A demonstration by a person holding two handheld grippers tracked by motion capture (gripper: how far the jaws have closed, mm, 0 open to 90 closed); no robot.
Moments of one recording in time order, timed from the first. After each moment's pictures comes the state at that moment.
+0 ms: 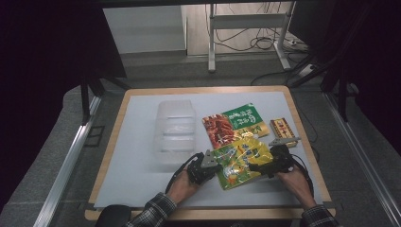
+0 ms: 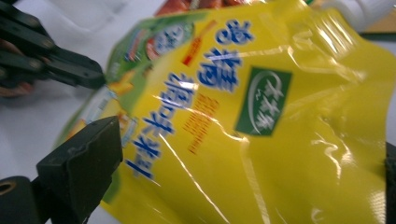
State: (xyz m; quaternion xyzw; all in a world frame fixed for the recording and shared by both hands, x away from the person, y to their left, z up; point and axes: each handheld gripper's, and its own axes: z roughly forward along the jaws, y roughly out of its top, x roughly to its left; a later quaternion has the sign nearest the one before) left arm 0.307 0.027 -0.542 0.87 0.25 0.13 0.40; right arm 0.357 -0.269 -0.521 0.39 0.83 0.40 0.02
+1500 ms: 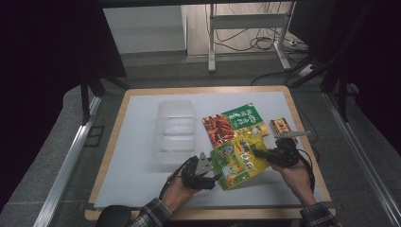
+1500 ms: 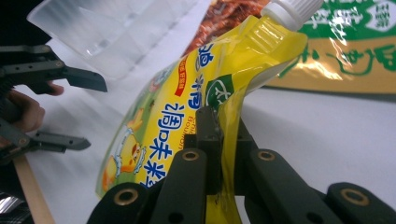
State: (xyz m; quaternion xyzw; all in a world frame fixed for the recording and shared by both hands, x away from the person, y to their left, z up) left arm 0.279 0.042 -0.522 0.85 0.26 0.17 0.42; right arm 0.345 -0.265 -0.471 0.41 0.80 0.43 0.04
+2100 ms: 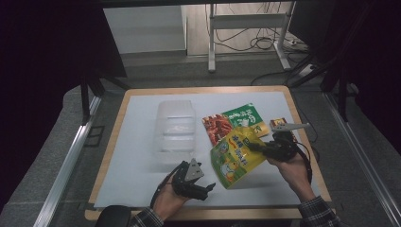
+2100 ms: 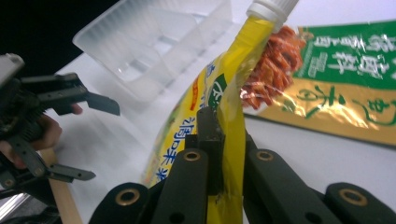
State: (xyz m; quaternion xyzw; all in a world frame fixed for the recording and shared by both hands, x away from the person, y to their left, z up) left arm 0.257 0.064 -0.521 0.86 0.28 0.16 0.41; right arm 0.345 -0.248 -0.439 0.37 0.80 0.46 0.04
